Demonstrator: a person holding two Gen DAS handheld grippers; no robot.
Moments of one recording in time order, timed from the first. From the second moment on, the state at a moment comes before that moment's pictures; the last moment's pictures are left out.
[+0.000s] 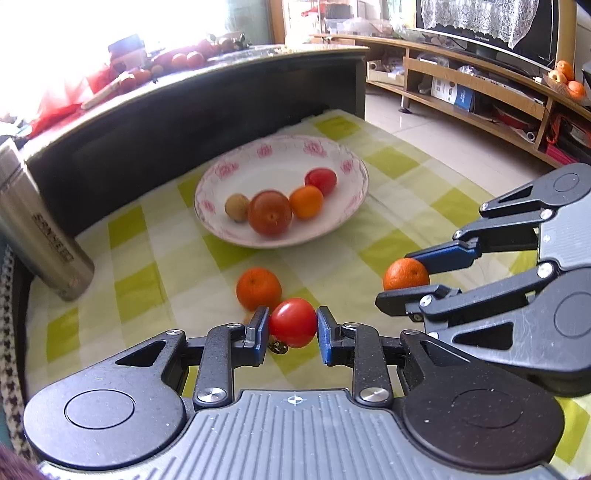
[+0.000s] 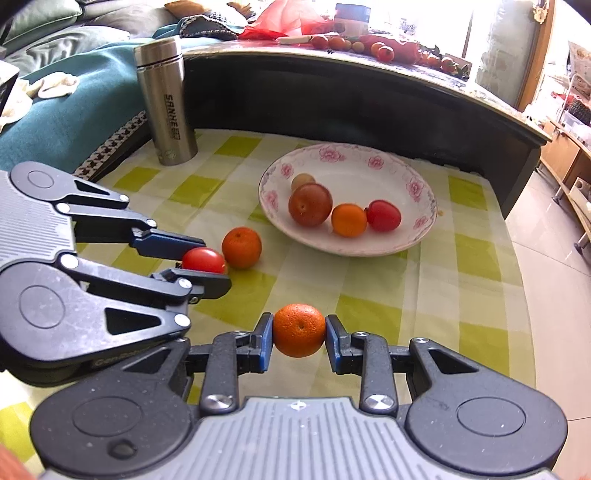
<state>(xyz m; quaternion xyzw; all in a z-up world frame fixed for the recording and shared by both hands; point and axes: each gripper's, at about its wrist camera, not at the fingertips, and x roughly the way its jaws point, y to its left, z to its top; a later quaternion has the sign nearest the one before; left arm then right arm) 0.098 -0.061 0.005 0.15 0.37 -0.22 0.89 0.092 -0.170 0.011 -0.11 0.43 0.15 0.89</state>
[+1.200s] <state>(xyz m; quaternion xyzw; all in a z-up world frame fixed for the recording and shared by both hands) 0.242 -0.094 0.002 0.14 0.36 -0.19 0.90 0.238 -0.197 0.004 -0.11 0.38 0.09 0.91</state>
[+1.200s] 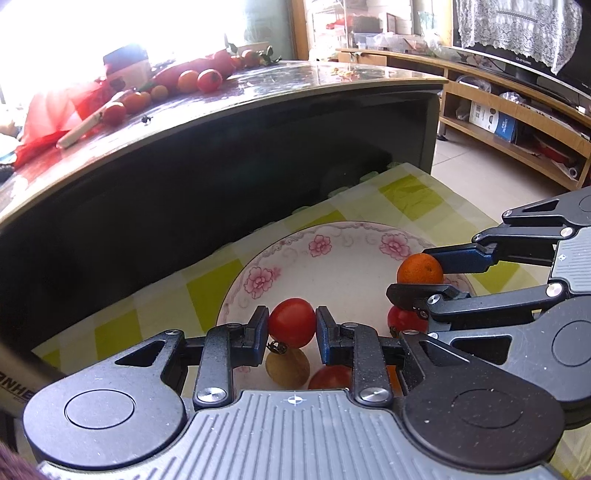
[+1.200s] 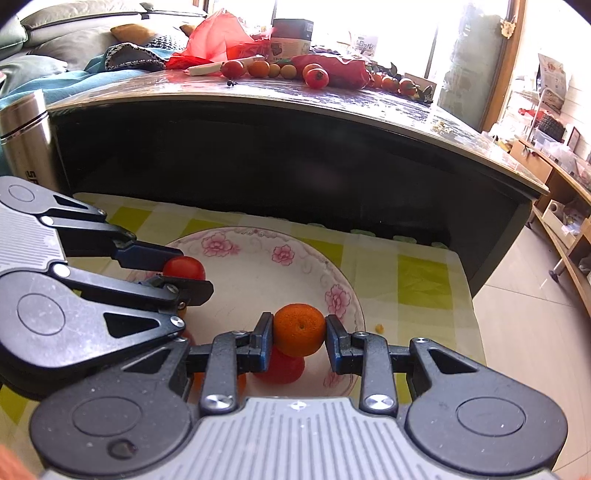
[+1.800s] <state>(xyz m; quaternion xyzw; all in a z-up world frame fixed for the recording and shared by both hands) 0.250 -0.089 0.004 0.14 0.36 -0.18 0.91 0.245 -0.198 0.001 -0.10 0.37 0.11 0.92</state>
